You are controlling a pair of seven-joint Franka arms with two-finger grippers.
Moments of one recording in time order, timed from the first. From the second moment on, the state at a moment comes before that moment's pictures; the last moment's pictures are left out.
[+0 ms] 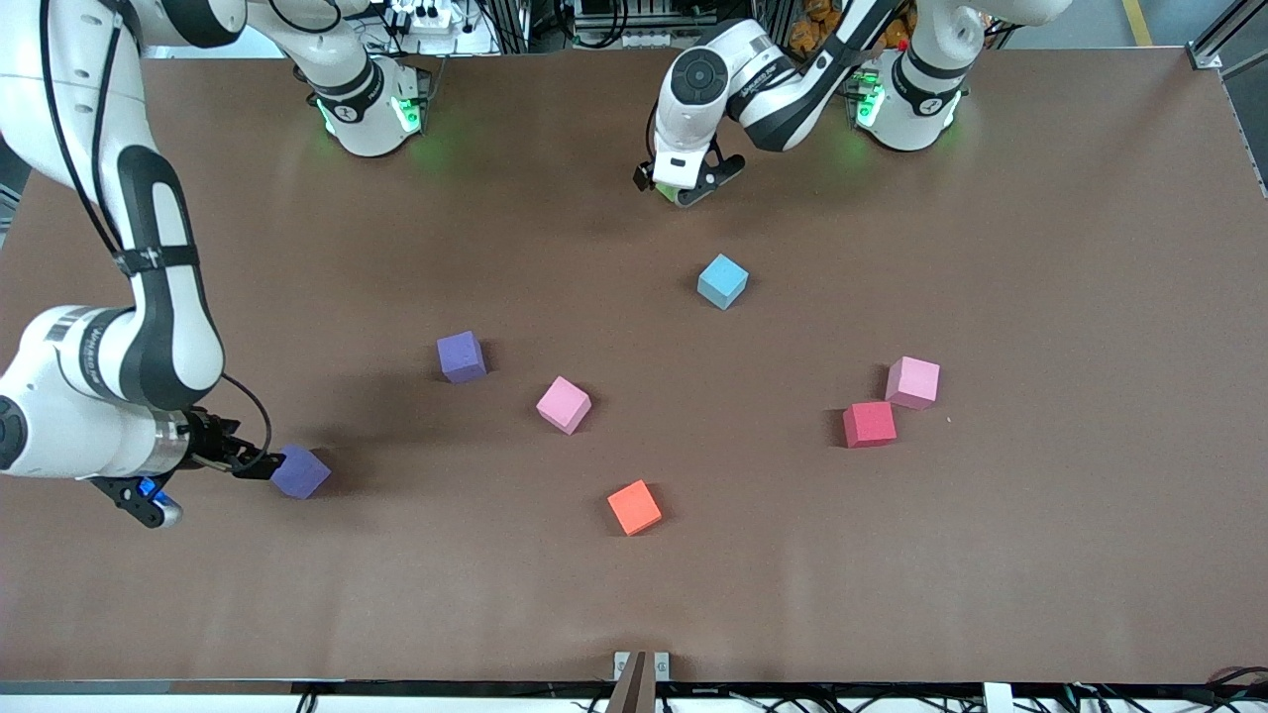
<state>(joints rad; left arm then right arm) -0.52 0.24 -0.61 -2.36 -0.26 2.47 -1.52 0.00 0.67 -0.10 -1.43 0.15 1.93 0.45</state>
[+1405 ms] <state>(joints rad) -0.52 0.27 -0.65 -2.39 -0.25 2.59 -1.36 0.00 0.77 -0.14 -1.43 0.30 2.02 0.45</state>
